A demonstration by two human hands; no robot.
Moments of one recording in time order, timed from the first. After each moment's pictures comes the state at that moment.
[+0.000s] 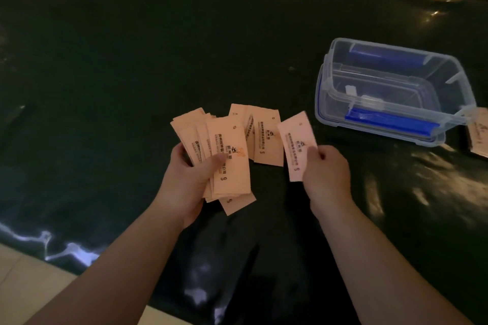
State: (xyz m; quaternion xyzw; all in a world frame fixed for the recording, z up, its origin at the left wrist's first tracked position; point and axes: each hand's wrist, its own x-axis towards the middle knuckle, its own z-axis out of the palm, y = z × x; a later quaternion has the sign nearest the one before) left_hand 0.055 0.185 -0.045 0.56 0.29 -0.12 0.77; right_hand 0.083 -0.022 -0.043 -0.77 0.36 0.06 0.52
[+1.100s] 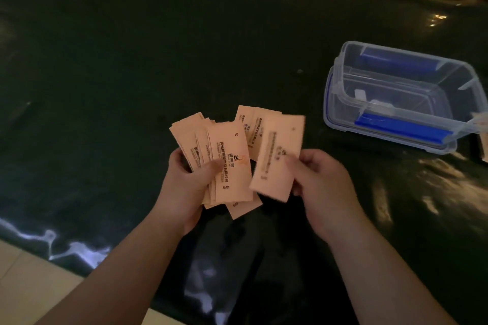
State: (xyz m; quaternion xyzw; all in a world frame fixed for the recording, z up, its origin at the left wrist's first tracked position) left_hand 0.049 0.195 -0.054 0.54 0.30 -0.09 0.78; right_hand 0.061 -0.007 -0.011 -0.74 0.24 0.16 0.60
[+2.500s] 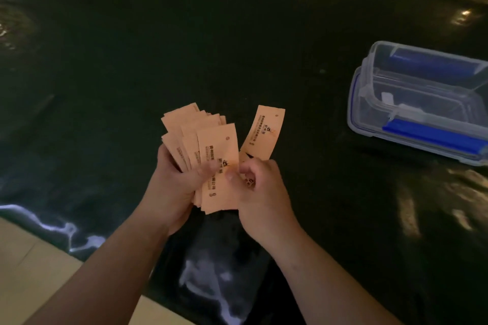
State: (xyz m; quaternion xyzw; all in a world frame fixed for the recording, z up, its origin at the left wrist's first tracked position) left_hand 0.045 0.248 -0.065 0.58 0.19 -0.07 0.79; right_hand 0.051 0.082 -0.032 -0.81 0.03 0.22 0.55
